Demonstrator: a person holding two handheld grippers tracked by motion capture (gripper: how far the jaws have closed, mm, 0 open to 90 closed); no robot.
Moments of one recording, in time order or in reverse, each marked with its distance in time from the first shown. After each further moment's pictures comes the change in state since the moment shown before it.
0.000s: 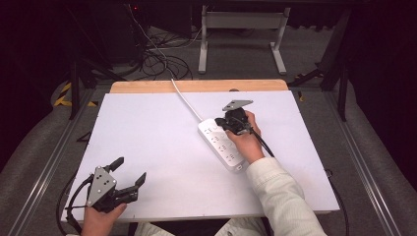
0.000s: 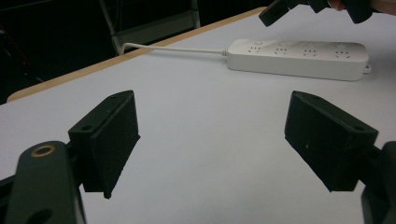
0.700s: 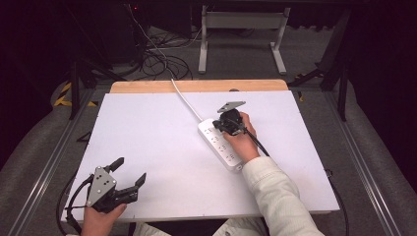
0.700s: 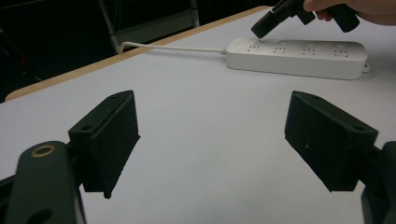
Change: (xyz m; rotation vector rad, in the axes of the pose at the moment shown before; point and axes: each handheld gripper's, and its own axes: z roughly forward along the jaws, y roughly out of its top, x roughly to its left) left arm 0.000 0.000 0.000 0.004 -0.004 0.000; right arm 0.000 -0.004 0.022 0.065 -0.011 -0.011
